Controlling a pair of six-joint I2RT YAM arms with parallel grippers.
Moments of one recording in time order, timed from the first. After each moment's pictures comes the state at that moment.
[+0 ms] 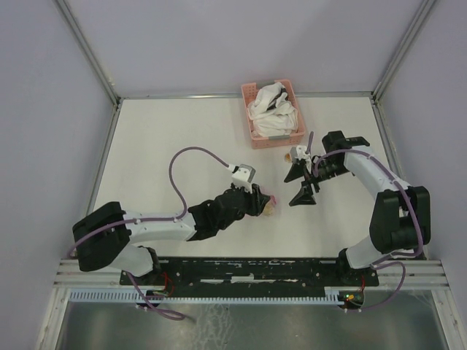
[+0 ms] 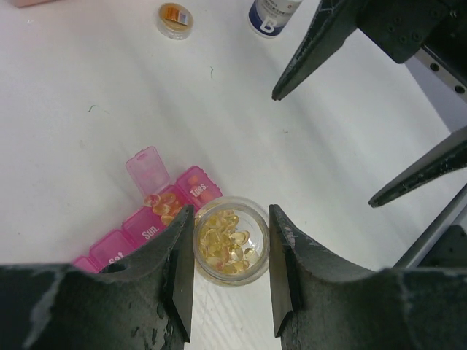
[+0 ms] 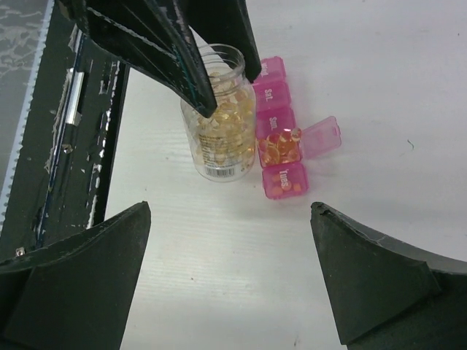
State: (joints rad) left arm -1.13 1.41 0.65 0.45 -0.39 -0.57; right arm 0.15 1.54 1.11 -1.13 -1.13 -1.39
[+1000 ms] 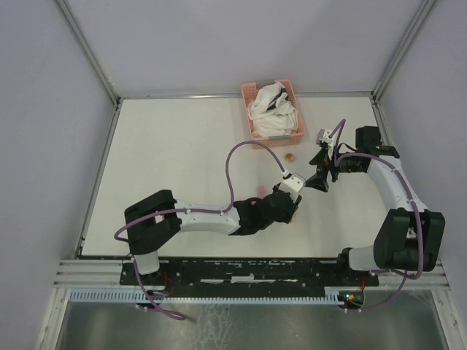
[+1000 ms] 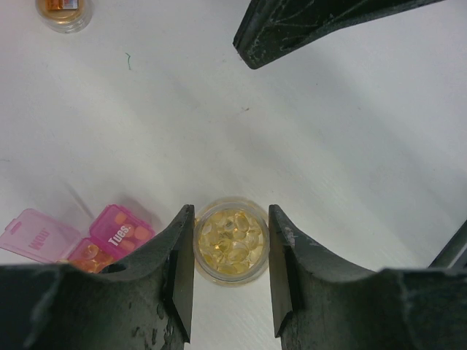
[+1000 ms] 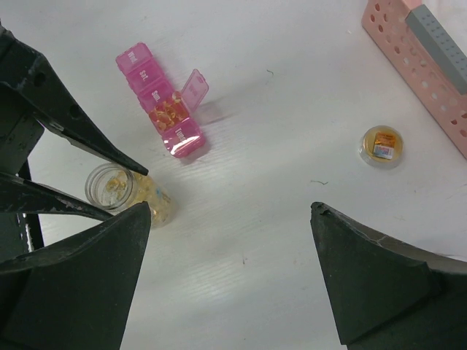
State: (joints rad) left arm -1.25 1.80 1.08 0.22 -0.39 -0.33; right arm -0.10 1.39 1.04 -0.83 -1.05 -1.02
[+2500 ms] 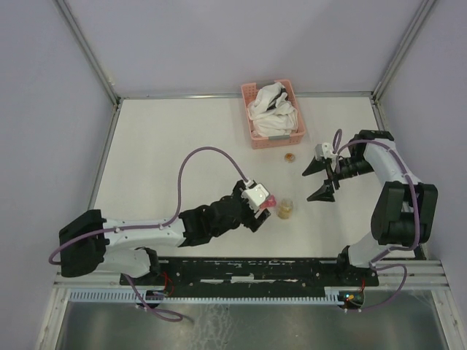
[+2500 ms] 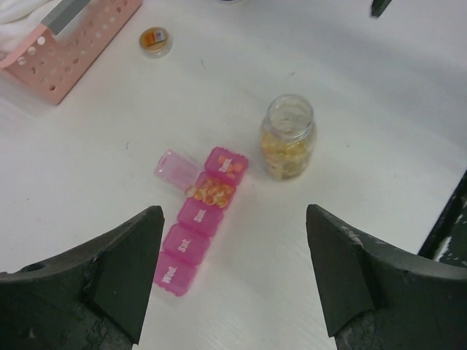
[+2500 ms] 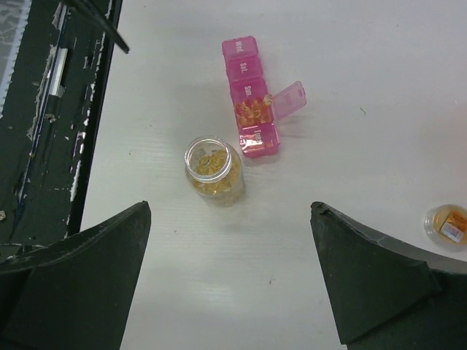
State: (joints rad) left arm -1.24 1.29 0.69 0.27 -0.36 -0.03; right arm -0.10 1.58 1.18 -1.46 -1.13 -1.81
